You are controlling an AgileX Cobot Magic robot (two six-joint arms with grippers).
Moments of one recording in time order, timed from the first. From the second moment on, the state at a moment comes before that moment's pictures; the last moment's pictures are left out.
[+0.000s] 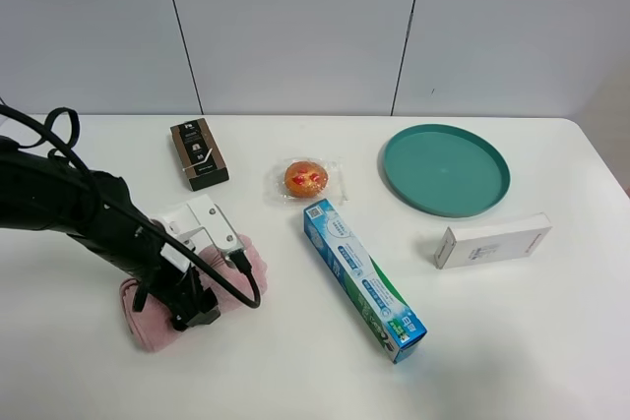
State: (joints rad) left arm -0.51 1.73 -0.66 -0.29 0.29 0.66; right arm 0.01 0.00 -0.50 0.02 1.06 -0.10
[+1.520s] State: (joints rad) left arm -0.51 1.49 -0.66 -0.29 0.44 0.61; right arm 0.01 0.00 -0.50 0.02 1.06 -0.10
